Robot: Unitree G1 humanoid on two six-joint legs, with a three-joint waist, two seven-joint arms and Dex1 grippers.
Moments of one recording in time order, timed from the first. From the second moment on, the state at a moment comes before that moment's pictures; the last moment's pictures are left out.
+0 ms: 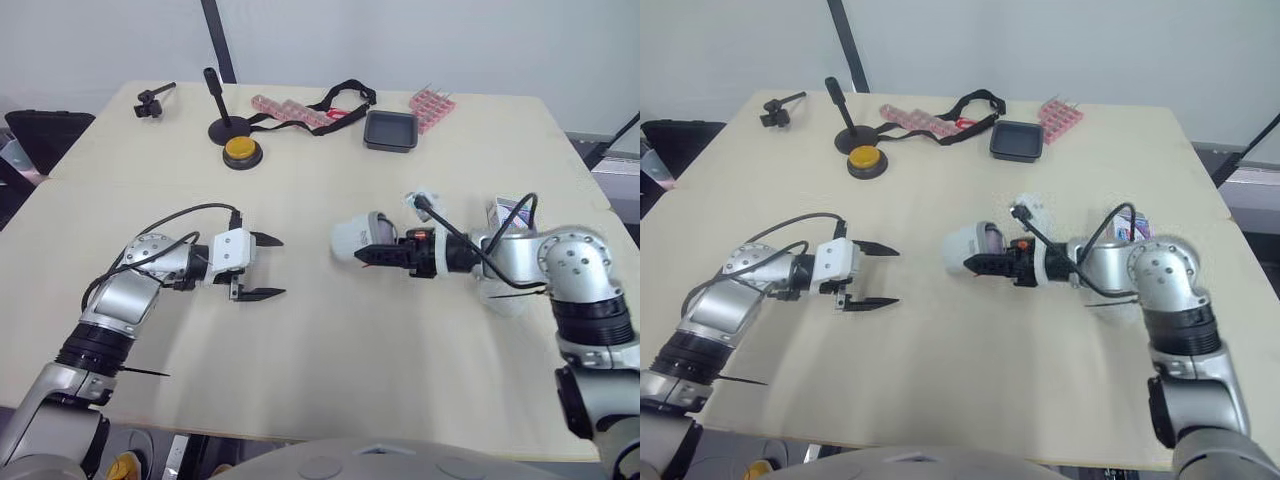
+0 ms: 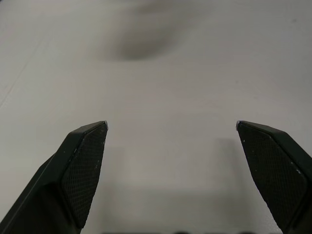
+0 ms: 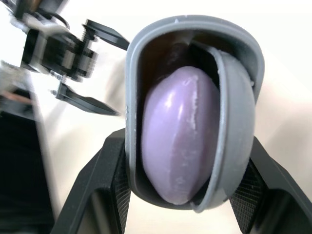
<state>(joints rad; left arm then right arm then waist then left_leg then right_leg) -0.36 0.66 -0.17 0.12 -0.21 -0.05 -1.19 -0.60 -0.62 0.06 -0.29 1.24 1.35 0.20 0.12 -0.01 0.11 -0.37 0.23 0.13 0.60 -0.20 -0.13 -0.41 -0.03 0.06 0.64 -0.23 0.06</state>
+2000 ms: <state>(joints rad) -0.60 0.35 -0.39 0.04 -0.18 0.21 -1.13 -0.97 -0.82 0.78 -0.44 0.13 0.98 1.10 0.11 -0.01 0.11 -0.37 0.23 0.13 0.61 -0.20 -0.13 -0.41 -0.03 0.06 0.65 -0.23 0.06</state>
